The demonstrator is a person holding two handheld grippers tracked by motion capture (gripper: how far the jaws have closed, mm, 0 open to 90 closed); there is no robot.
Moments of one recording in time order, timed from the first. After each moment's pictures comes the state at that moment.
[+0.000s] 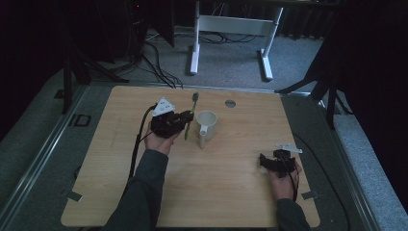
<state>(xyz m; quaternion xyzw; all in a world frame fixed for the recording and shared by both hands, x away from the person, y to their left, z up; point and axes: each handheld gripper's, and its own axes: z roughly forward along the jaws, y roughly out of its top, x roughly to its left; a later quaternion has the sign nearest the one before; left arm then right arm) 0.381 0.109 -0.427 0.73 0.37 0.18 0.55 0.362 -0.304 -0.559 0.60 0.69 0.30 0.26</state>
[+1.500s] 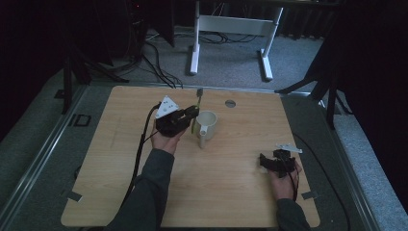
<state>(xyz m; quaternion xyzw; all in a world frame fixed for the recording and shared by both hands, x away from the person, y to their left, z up) 0.381 0.095 -0.424 0.70 0.33 0.22 0.60 0.362 -0.304 -0.559 0.60 0.69 0.30 0.26</state>
